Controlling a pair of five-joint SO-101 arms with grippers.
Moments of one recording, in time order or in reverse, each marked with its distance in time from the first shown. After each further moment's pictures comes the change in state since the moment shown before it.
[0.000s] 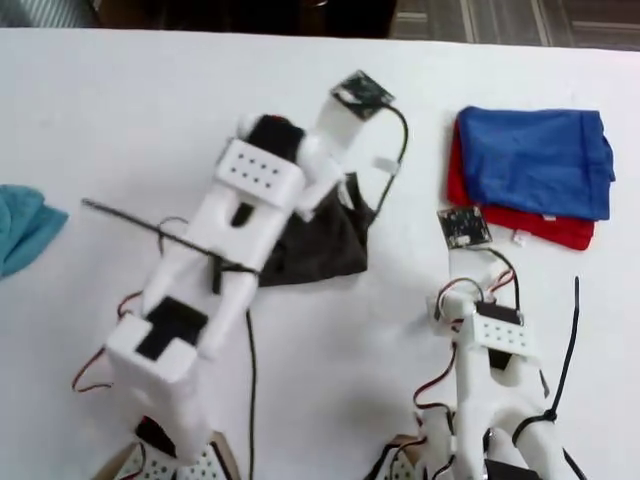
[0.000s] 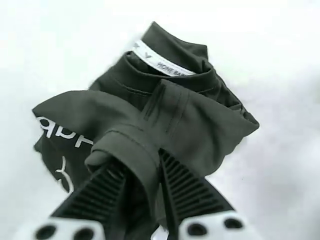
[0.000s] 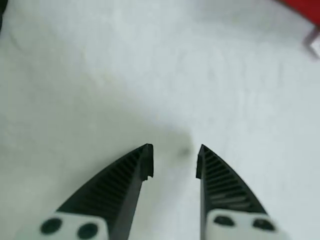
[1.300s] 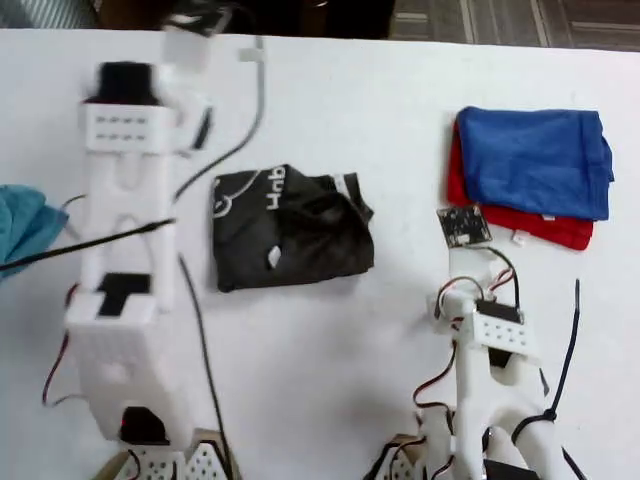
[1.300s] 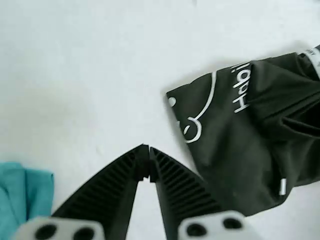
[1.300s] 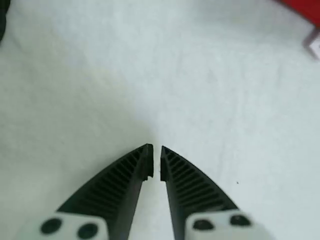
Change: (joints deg) left arm -27.2 4.2 -26.1 17.8 -1.4; right arm 0.0 -0.4 -2.7 3.0 0.0
